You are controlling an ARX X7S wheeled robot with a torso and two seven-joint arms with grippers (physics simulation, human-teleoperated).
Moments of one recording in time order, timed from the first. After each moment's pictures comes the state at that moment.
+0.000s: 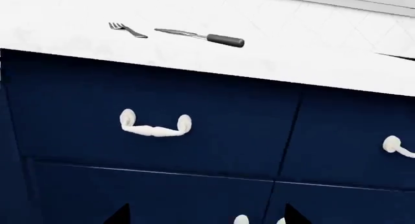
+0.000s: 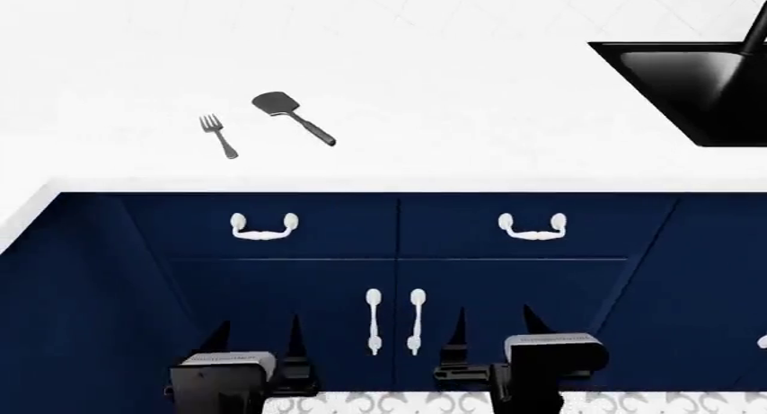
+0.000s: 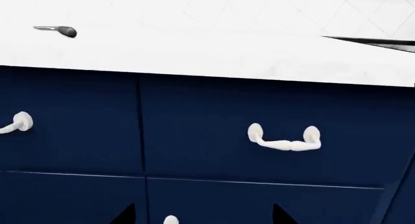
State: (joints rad) left arm 0.04 -0.09 0.07 -0.01 -0.22 0.03 -0.02; right arm 0.03 0.09 -0.15 0.02 0.05 0.05 0.14
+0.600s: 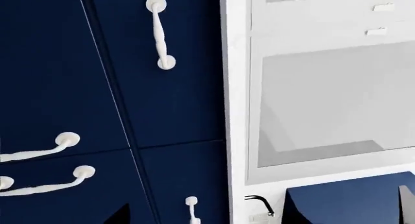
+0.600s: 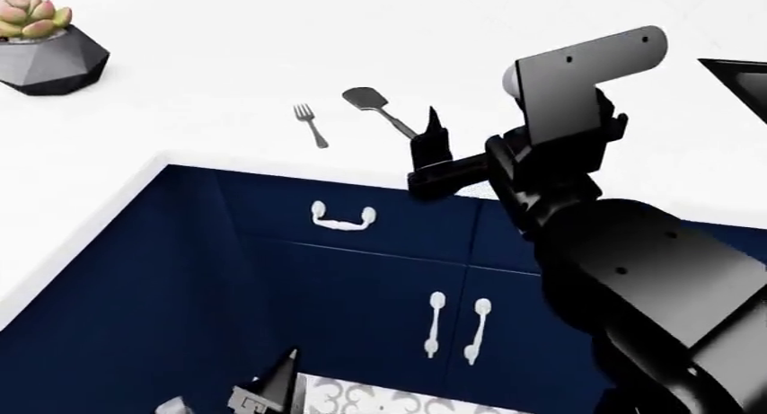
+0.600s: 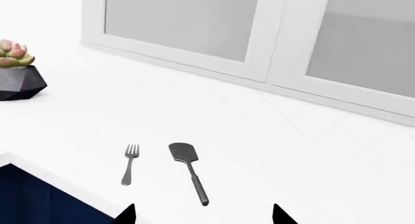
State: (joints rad) left arm 0.07 -0.08 -0.13 -0.24 -1.40 -0.44 0.47; right arm 0.93 0.17 -0.15 -0.64 0.57 1.45 0.31
